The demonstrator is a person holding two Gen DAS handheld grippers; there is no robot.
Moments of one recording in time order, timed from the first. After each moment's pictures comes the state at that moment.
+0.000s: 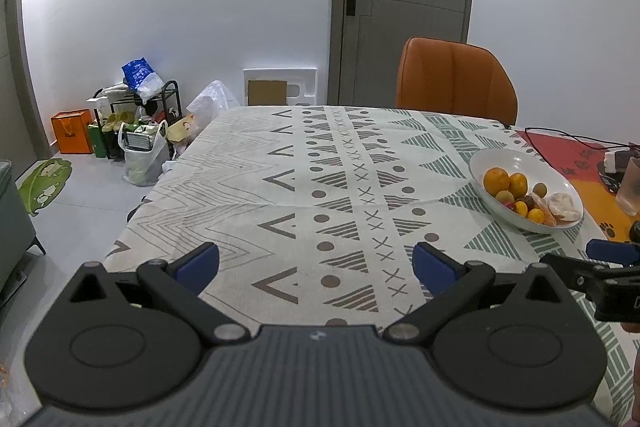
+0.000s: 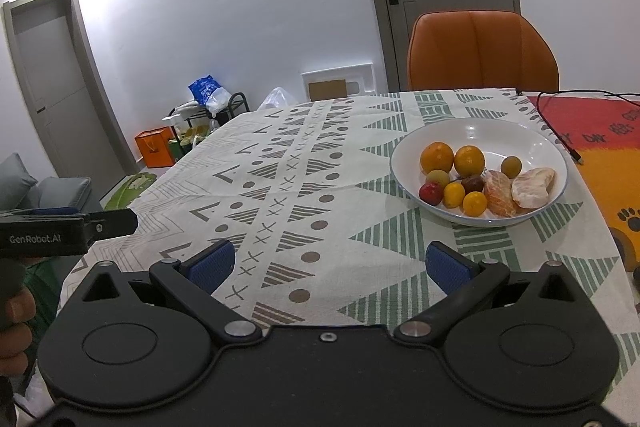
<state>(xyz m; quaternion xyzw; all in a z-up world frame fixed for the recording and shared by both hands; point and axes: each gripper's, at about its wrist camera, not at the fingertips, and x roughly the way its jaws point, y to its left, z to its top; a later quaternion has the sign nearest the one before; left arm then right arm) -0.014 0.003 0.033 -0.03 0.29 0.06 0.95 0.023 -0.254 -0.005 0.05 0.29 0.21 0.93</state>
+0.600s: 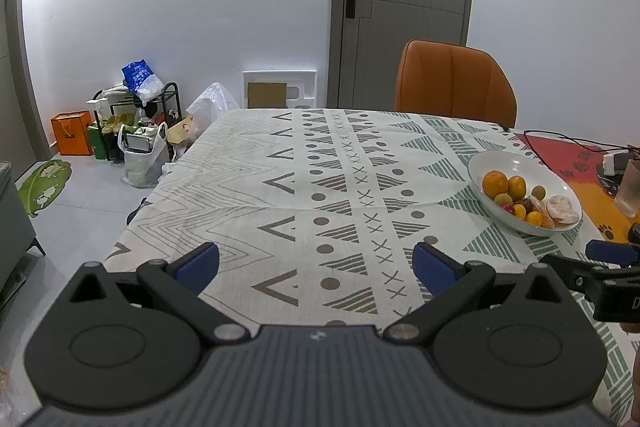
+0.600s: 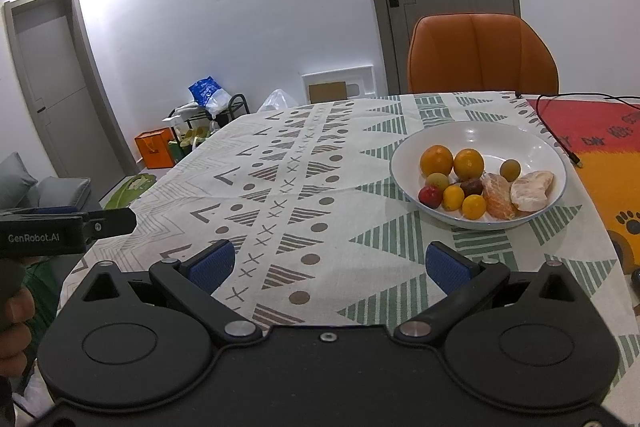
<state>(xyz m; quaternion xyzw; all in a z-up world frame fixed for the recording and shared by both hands) -0.016 0.003 0.034 -0.03 0.29 0.06 0.96 0.023 -0.254 -0.003 0.05 0.29 0.21 0.93</state>
